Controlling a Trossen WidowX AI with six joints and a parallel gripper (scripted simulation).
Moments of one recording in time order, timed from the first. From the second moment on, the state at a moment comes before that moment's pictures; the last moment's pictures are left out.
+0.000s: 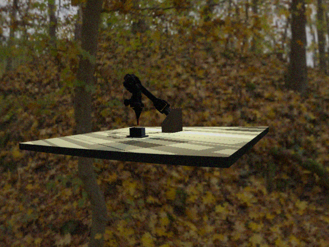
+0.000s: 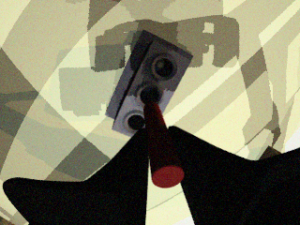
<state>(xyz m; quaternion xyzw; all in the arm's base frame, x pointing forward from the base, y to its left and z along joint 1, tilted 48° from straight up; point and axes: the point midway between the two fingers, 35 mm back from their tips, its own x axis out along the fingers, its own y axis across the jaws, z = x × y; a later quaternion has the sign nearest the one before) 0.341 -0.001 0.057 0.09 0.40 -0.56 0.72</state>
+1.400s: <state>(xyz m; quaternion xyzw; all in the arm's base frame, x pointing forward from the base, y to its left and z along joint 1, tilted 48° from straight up) 0.346 -0.014 0.053 0.09 0.40 -0.56 0.72</state>
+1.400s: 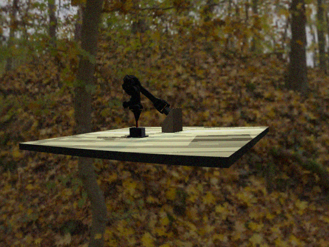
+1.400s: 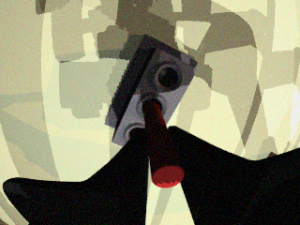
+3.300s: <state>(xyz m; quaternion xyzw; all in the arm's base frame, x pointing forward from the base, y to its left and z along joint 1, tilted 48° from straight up) 0.346 -0.015 0.051 0.09 0.40 -0.57 0.72</state>
